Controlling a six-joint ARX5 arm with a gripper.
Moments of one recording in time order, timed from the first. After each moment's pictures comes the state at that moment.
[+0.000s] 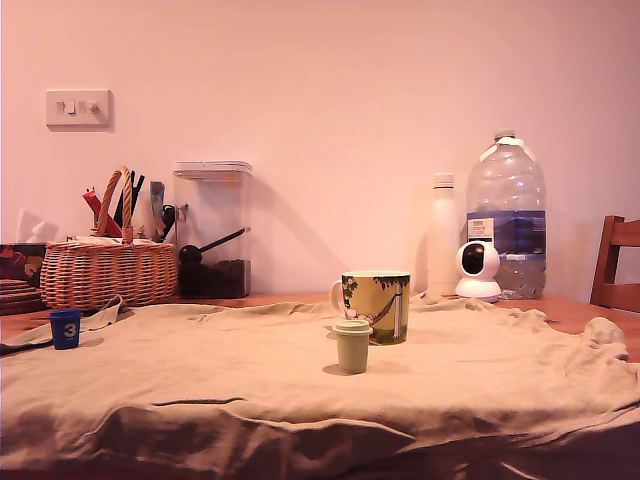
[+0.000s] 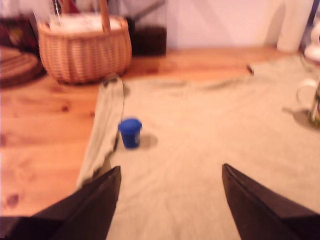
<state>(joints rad) -0.10 0.78 0.07 0.52 0.07 -0.08</state>
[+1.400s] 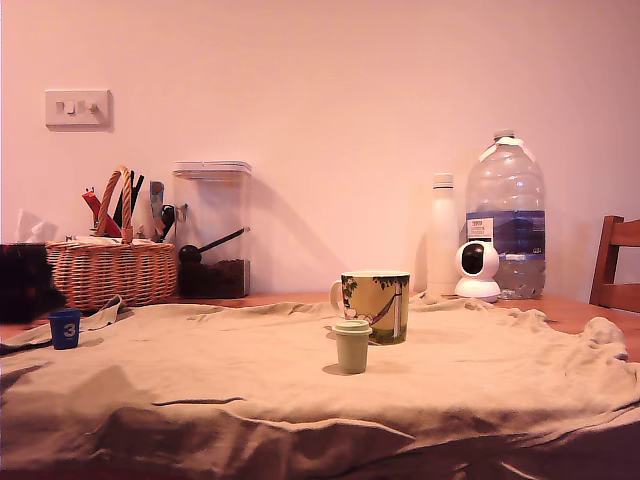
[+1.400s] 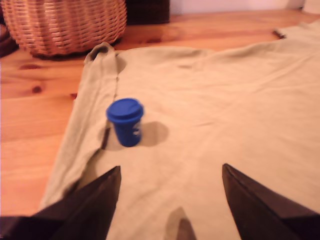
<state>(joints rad) -0.04 1.81 0.33 1.21 0.11 -0.03</state>
